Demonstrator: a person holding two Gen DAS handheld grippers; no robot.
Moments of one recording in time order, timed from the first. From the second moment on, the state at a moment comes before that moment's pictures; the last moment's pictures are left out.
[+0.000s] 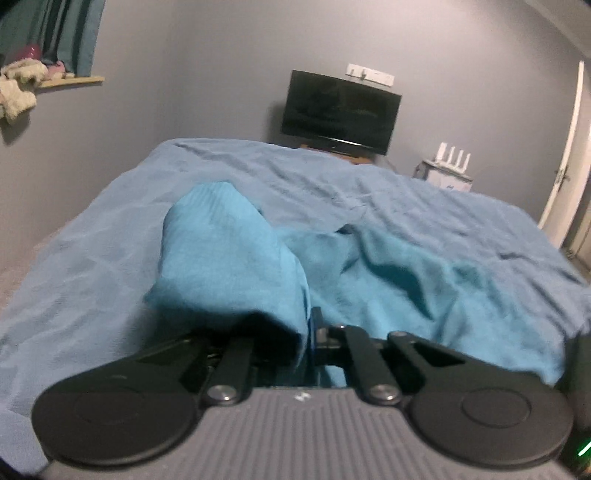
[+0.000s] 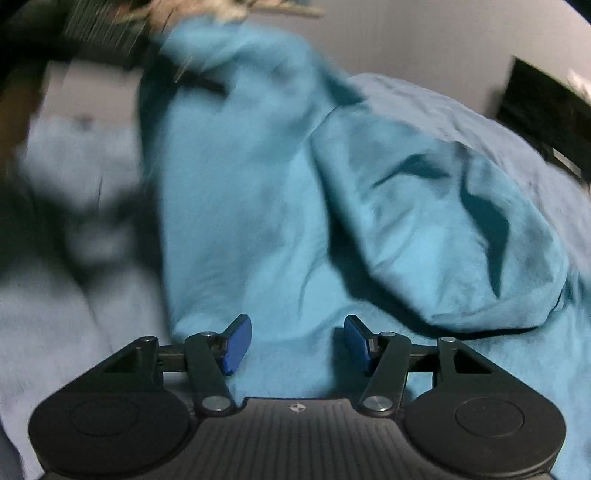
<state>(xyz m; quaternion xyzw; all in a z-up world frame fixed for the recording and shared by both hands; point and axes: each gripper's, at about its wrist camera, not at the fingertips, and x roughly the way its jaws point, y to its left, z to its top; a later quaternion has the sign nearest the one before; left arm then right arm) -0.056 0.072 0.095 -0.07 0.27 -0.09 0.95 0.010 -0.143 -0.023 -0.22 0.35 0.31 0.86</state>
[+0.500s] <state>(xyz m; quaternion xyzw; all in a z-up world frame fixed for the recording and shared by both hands) -0.091 -0.012 0.122 0.07 0.21 -0.20 0.95 0.012 -0.190 0.016 -0.06 0.36 0.32 0.87</state>
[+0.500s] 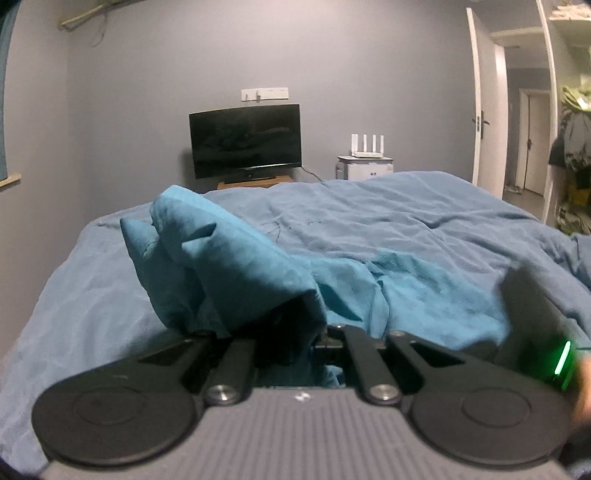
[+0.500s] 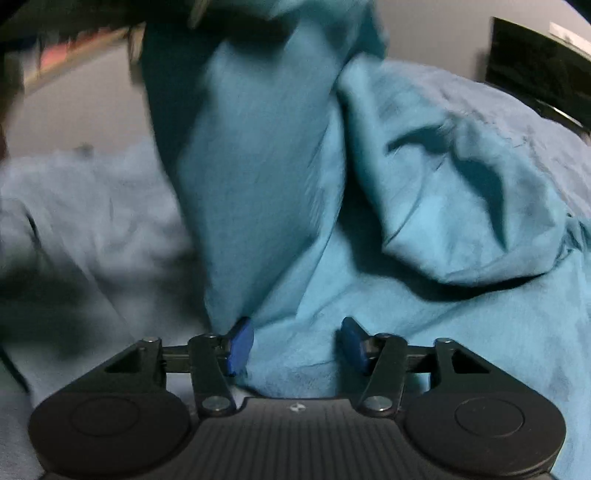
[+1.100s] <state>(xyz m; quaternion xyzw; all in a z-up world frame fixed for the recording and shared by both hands) -0.084 -0.086 0.120 0.13 0.21 -0.27 0.93 0.038 -0.334 0.104 0.09 0.27 0.21 0.93</state>
